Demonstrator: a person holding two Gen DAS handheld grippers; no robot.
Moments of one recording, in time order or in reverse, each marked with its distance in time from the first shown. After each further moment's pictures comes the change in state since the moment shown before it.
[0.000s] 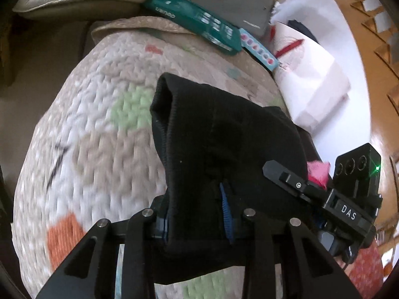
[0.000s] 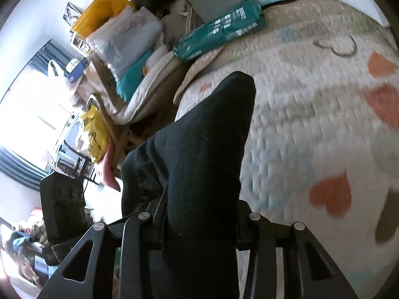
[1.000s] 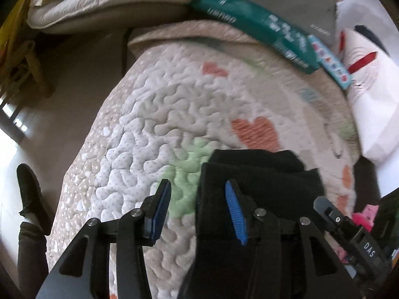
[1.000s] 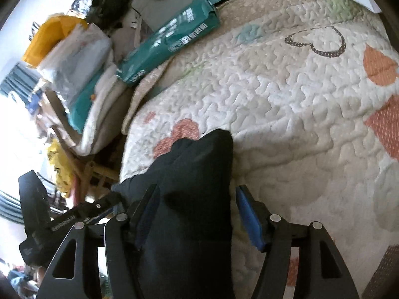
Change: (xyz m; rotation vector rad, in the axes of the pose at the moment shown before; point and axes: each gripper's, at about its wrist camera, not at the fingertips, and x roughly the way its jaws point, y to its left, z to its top) left arm 0.065 0.033 0.083 -0.054 -0.001 0.375; right arm 0.061 -0.065 0.067 0.127 -0.037 -0.181
